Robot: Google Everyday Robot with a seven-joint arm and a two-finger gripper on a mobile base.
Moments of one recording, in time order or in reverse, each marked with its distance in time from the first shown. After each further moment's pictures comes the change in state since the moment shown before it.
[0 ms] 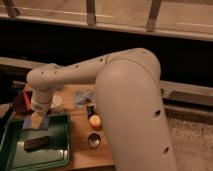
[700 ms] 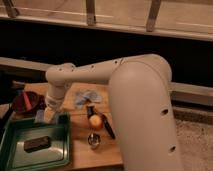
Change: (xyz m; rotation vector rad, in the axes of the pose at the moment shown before) arm 0.040 -0.046 -0.005 -0.007 -0.055 0.020
